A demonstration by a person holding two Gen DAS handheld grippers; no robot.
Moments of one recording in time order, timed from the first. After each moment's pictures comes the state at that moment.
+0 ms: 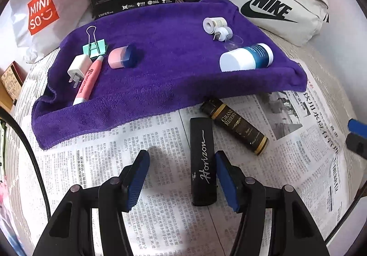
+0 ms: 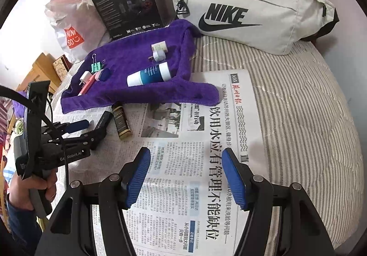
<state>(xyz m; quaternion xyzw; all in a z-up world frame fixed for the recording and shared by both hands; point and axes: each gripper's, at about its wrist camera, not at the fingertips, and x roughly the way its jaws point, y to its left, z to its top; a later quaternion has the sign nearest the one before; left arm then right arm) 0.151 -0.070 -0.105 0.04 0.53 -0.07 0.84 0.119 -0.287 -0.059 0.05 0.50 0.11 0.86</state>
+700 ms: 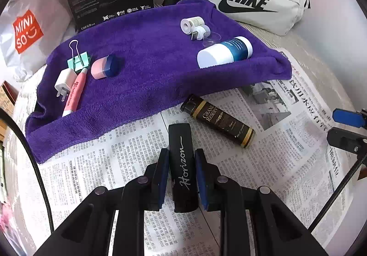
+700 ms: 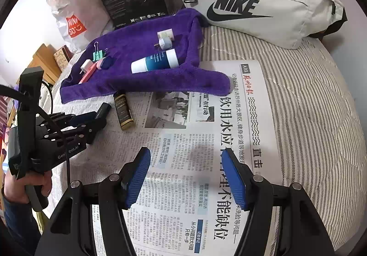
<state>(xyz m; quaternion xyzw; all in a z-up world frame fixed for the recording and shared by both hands) 0.142 -0.083 -0.104 0.08 0.52 -0.11 0.84 0.118 -0.276 -0.072 0.03 0.51 0.12 0.85</state>
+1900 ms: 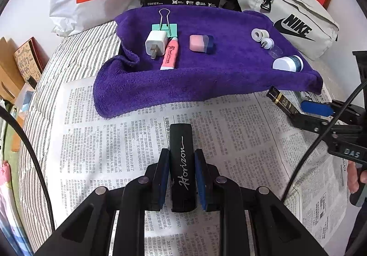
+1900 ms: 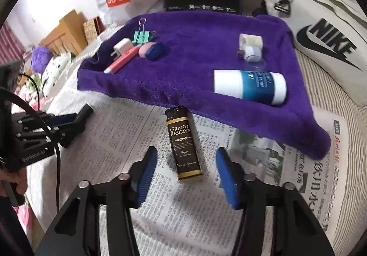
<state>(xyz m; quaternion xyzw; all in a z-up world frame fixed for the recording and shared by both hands) 0.121 0.038 -0.100 0.00 0.52 -0.05 0.85 0.177 -0.161 -0.104 -0.06 0.49 0.22 0.84</state>
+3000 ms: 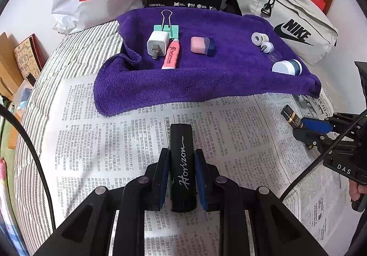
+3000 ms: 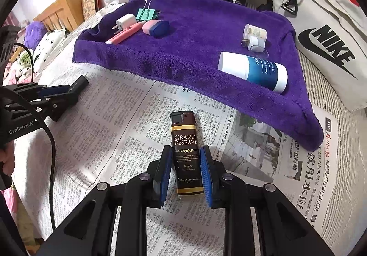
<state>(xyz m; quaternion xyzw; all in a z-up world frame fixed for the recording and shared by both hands) 0.120 0.039 -0.099 -0.01 0.51 -0.05 0.86 0.161 -0.153 -0.109 -0.13 0.51 0.20 0.82</state>
